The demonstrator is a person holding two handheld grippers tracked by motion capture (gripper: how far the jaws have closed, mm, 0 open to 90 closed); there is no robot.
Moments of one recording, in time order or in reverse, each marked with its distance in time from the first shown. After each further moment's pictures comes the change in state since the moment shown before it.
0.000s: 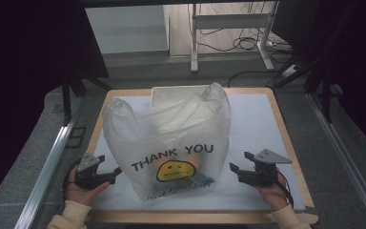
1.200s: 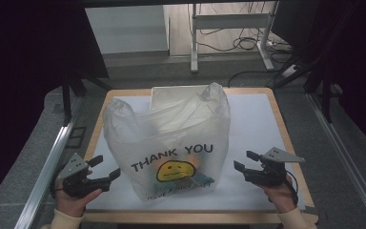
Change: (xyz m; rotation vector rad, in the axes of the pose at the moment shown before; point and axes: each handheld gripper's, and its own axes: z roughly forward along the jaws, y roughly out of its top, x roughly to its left) left arm -0.029 0.032 -0.066 -0.127 -0.120 0.001; right arm 0.000 0.017 -0.026 -0.047 0.072 0.045
